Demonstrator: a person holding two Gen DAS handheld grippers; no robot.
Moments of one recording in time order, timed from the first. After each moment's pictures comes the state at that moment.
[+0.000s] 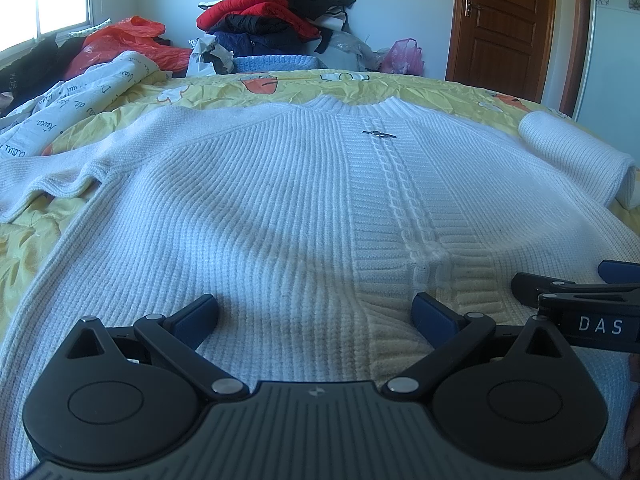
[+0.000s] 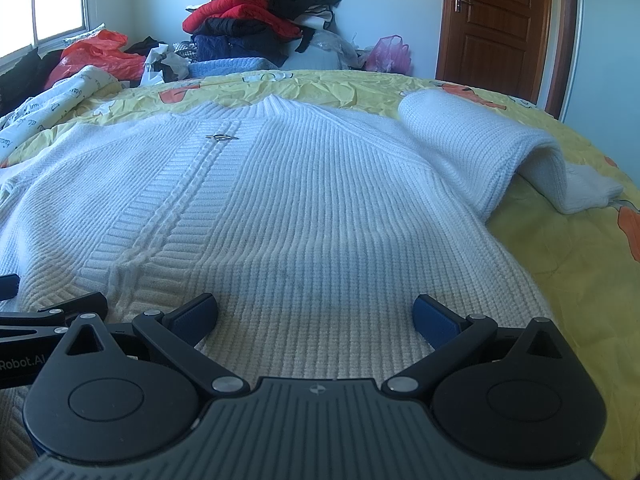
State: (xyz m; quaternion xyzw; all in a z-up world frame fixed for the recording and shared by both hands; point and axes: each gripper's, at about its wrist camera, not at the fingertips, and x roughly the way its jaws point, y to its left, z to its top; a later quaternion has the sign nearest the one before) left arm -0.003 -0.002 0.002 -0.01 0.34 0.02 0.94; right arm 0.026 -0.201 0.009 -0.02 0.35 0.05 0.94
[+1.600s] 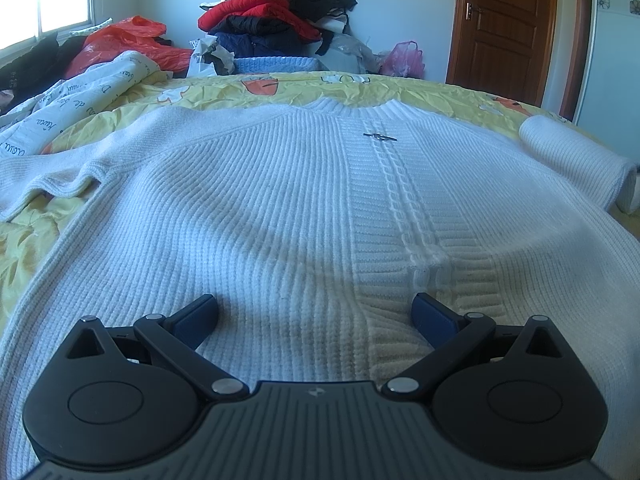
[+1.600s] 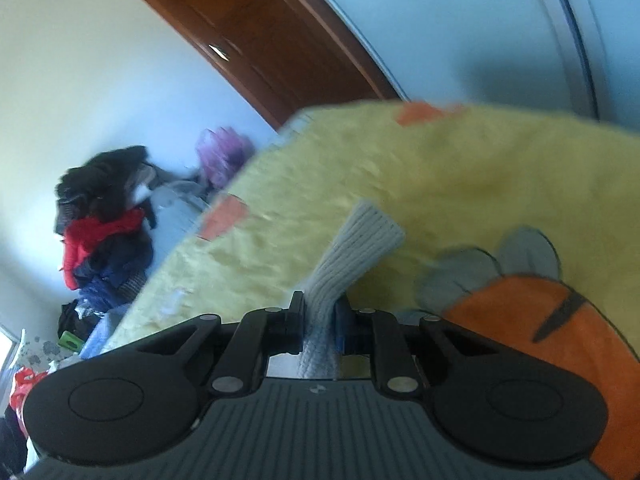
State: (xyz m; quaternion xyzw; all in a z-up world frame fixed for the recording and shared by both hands) left arm -0.003 -0.002 0.002 -0.01 0.34 0.02 0.94; right arm 0.158 -0.528 0.026 0.37 0.23 -0.10 0.89
